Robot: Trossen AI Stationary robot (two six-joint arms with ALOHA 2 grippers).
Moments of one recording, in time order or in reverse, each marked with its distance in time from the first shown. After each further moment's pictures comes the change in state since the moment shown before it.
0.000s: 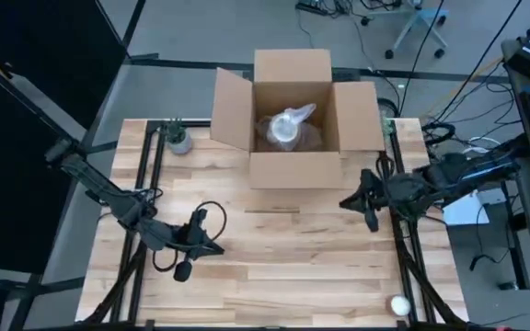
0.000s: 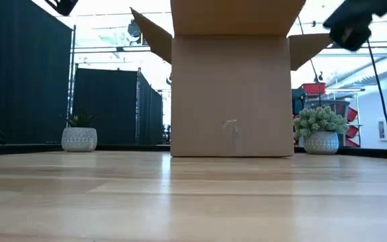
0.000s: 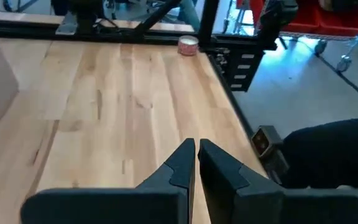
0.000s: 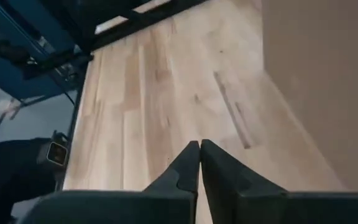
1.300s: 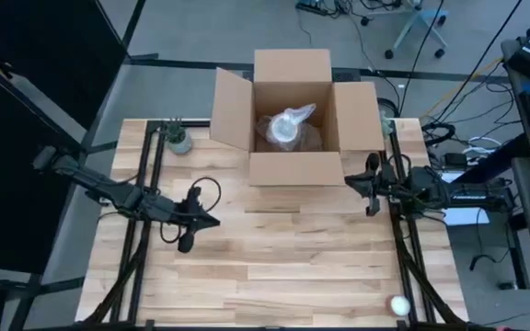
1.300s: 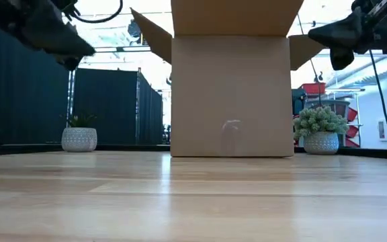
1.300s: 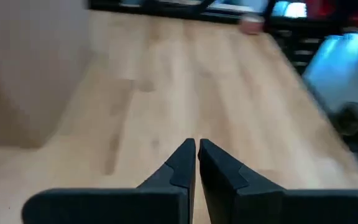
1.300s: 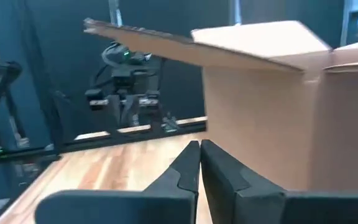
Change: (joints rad) left arm 0.261 -0.269 -0.314 0.013 0.060 0.074; right arm -0.325 -0.487 -0.492 0.627 -0.078 -0.426
